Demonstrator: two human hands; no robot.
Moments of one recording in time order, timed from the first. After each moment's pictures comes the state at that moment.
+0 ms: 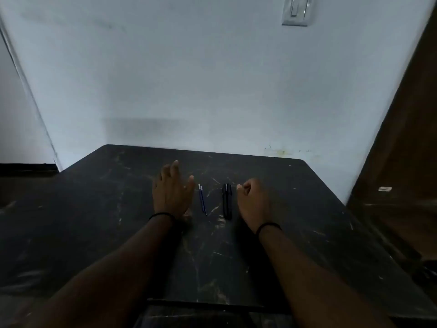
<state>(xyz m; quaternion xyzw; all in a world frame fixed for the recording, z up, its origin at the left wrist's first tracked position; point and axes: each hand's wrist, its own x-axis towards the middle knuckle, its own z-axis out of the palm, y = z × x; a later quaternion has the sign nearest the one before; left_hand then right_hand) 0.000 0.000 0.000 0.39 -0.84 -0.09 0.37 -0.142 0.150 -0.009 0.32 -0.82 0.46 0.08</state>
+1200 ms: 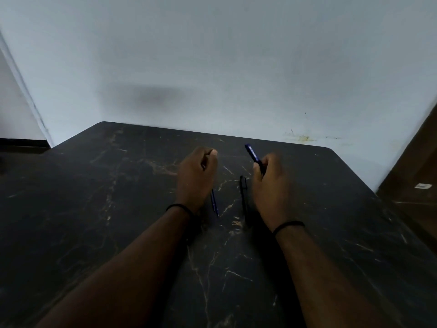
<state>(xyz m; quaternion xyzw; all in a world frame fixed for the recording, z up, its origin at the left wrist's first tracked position) -0.053 -0.016 -0.010 0.27 -0.76 -0.30 0.51 -0.157 0.113 -0.007 0.35 -0.81 0.44 0.17</state>
